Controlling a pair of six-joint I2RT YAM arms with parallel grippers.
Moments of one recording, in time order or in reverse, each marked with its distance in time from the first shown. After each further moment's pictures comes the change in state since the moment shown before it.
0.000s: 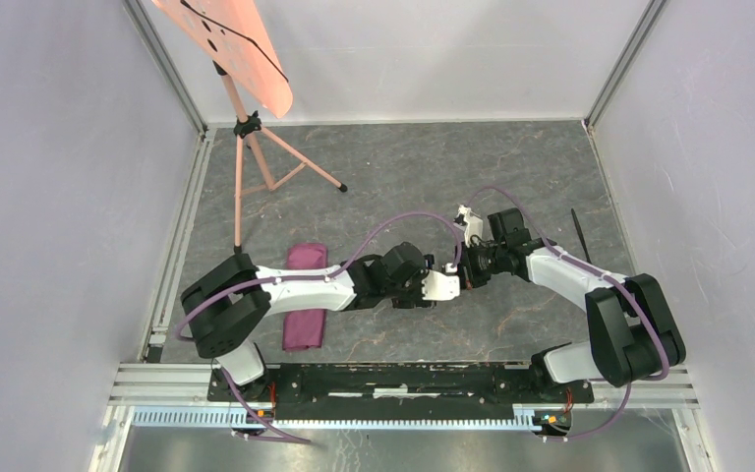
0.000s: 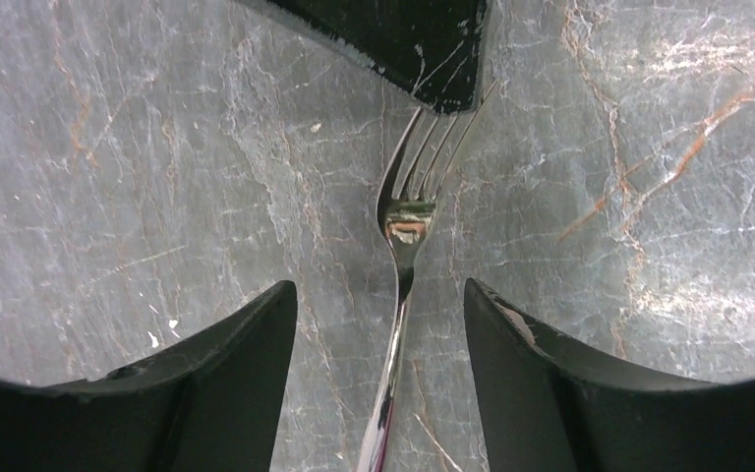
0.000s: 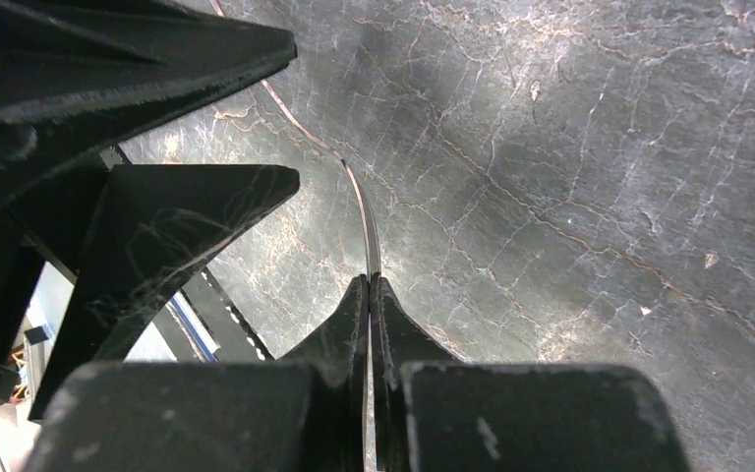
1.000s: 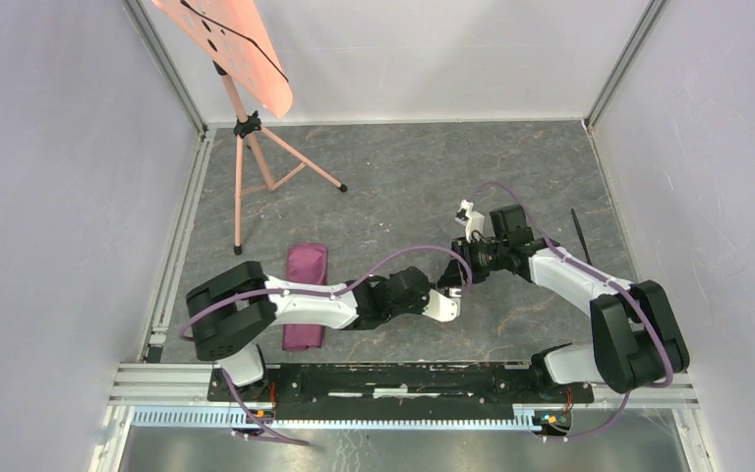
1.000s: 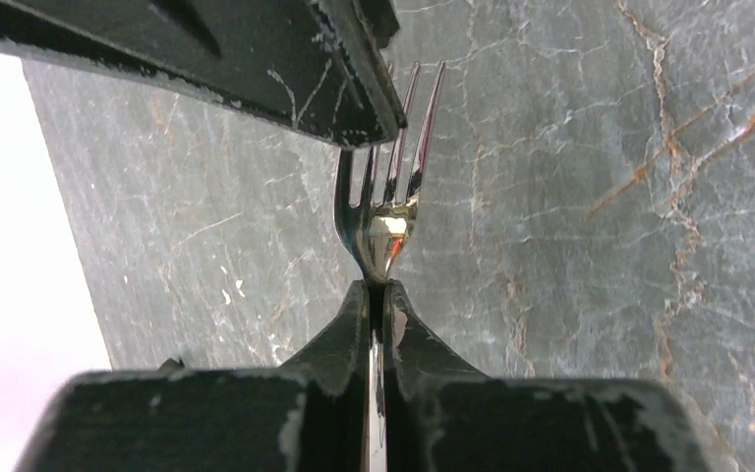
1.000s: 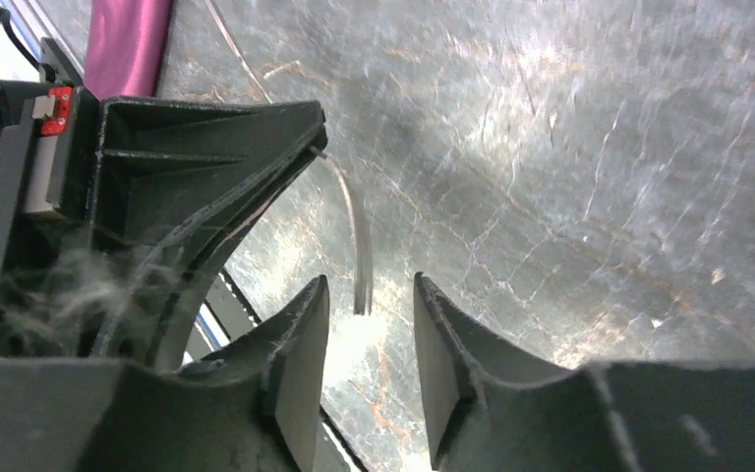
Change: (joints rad) left arm -0.122 0.040 -0.073 0.129 -0.294 0.138; right arm 0.000 -0.017 0.003 0.013 -0.022 0.032
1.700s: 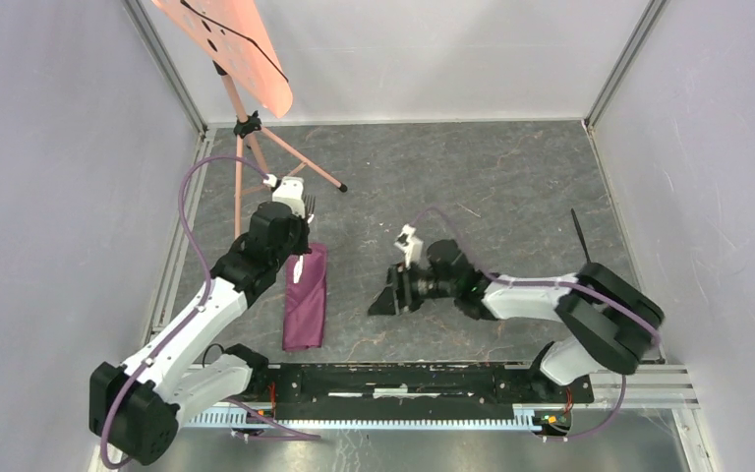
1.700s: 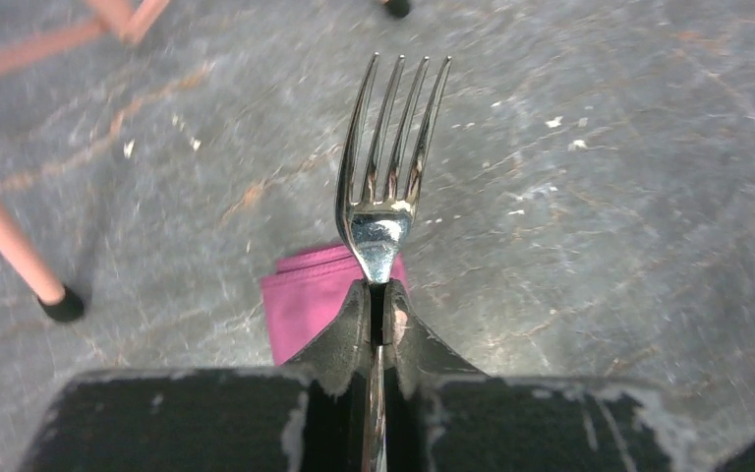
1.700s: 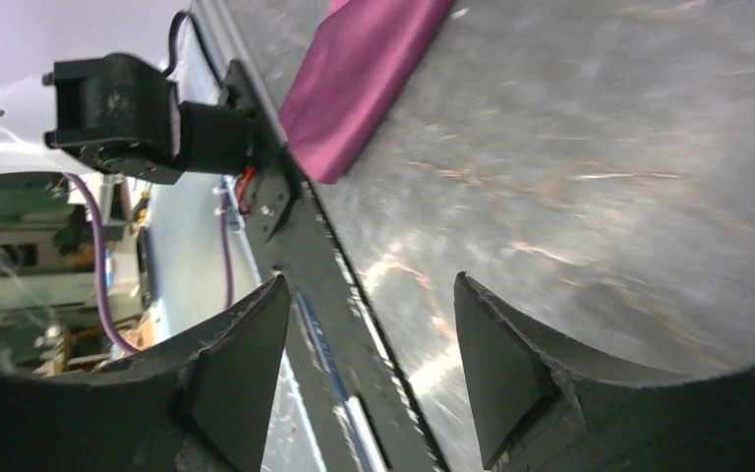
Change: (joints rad) left arm 0.688 -0.737 -0.105 -0.371 0.078 -0.907; right arm 0.468 0.067 -0.108 0.685 0.174 0.551
